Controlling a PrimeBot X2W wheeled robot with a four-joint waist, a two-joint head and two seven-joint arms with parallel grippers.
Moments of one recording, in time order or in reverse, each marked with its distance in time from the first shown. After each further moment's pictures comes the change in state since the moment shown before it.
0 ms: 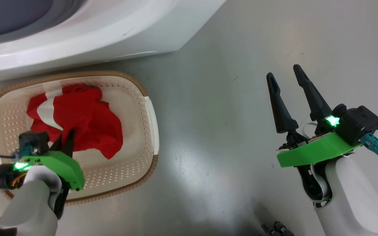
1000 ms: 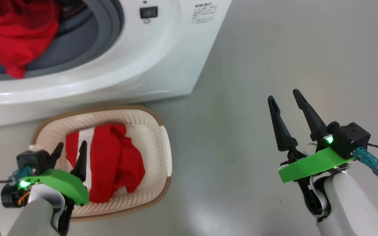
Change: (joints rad) left arm 0.157 -0.010 0.086 -0.177 -0.035 0.000 0.000; right arm 0.065 0.000 -0.016 0.074 -0.024 0.000 0.000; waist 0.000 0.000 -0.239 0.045
